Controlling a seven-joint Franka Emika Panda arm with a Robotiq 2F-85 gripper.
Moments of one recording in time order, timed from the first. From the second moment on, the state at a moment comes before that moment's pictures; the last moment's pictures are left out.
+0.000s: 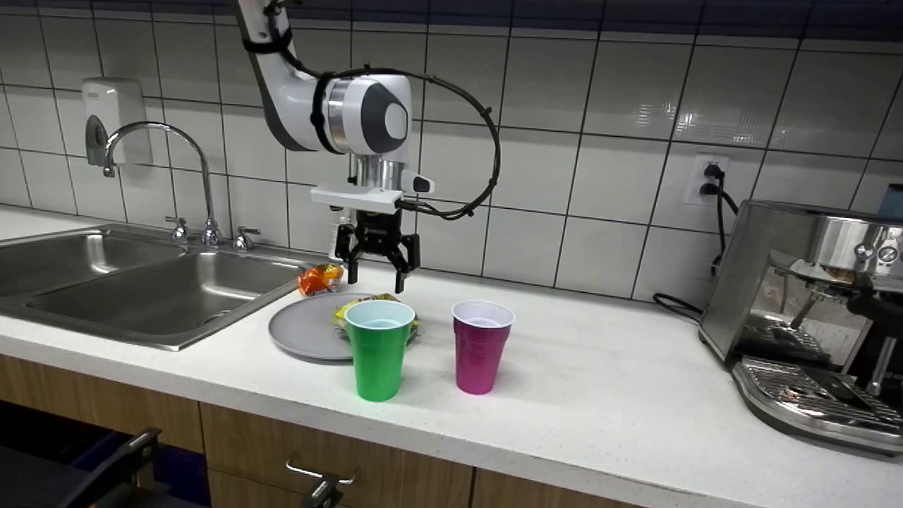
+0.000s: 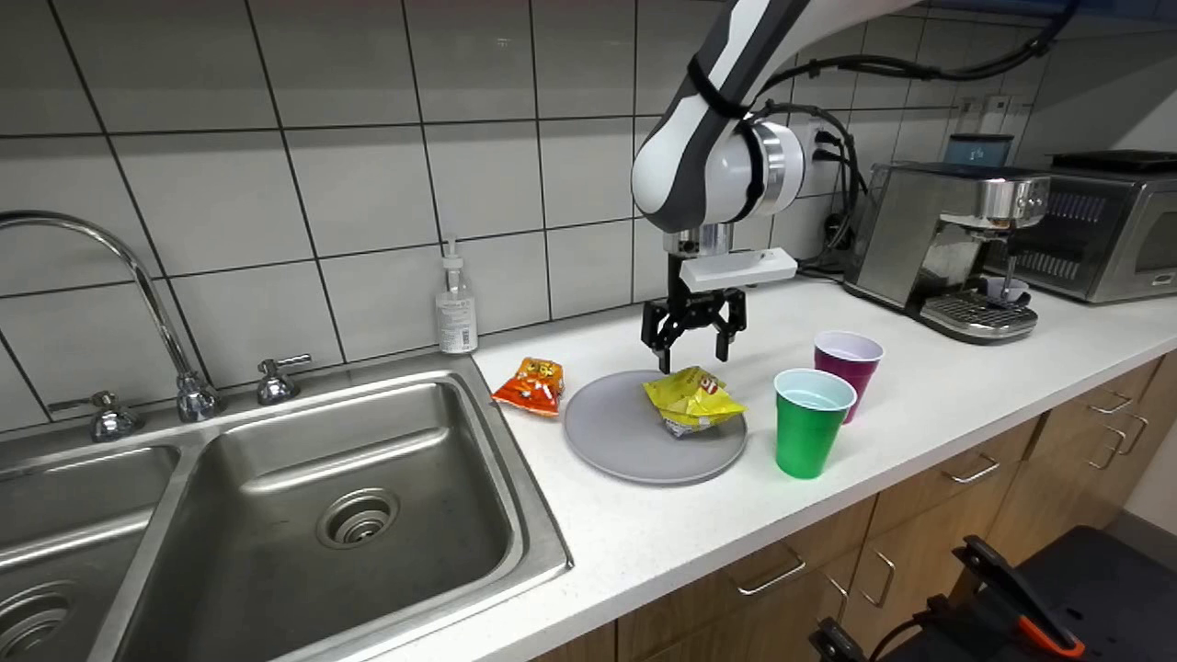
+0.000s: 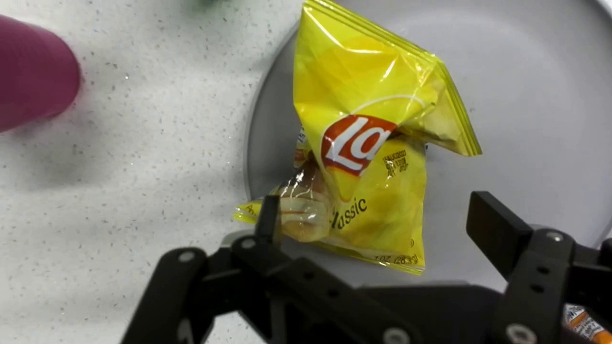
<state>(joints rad) 0.00 0.36 -0.03 -2.16 -0.01 2.47 0.02</state>
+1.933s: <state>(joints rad) 0.00 0.40 -0.04 -2.16 0.00 2.49 0.06</state>
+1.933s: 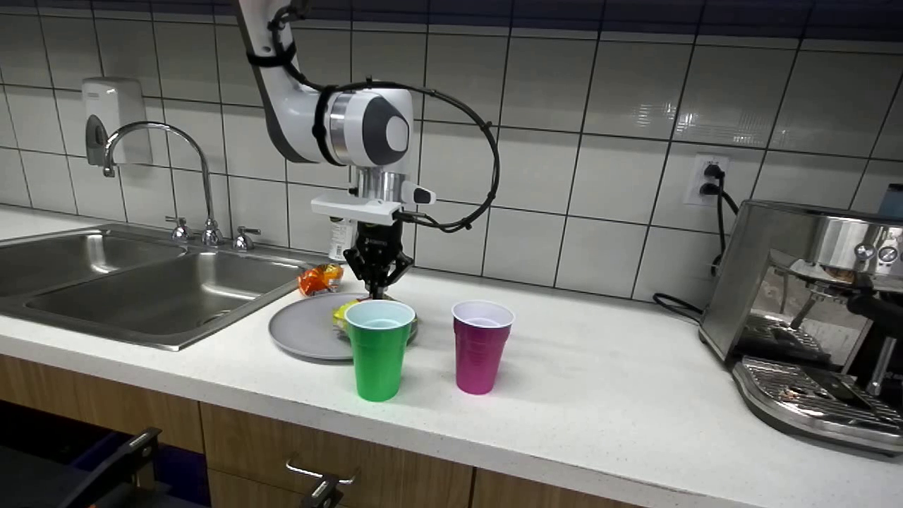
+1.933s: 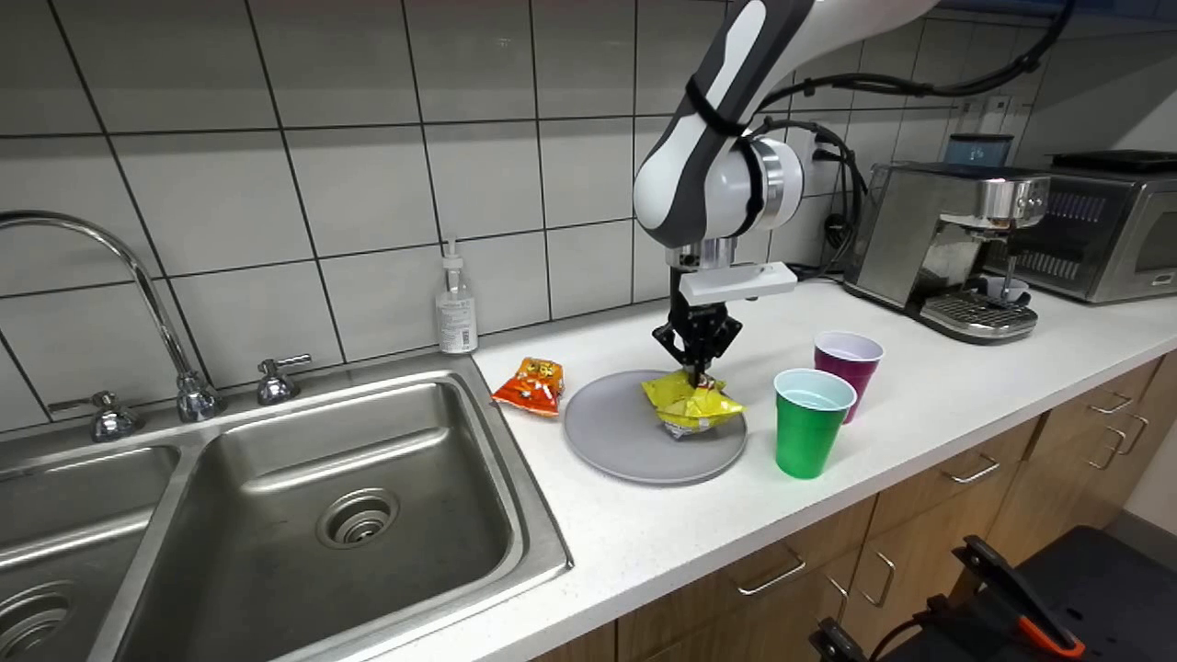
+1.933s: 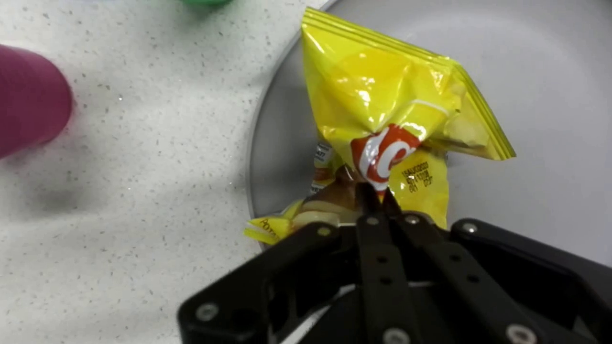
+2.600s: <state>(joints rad) 0.00 0.40 -0.04 -2.15 0.00 2.49 0.07</state>
